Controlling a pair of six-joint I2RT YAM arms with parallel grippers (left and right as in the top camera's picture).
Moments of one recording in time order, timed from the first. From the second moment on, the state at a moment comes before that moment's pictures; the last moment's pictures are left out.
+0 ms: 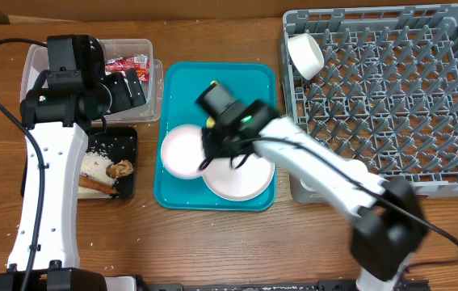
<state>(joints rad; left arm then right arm) 0.06 1.53 1.50 -0.93 0.03 -0.24 0.73 1.87 1.64 -0.94 -0.12 0.64</state>
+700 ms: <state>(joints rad) 0.06 1.53 1.50 -0.93 0.03 -0.24 0.33 1.75 1.69 -1.03 1.16 0.53</state>
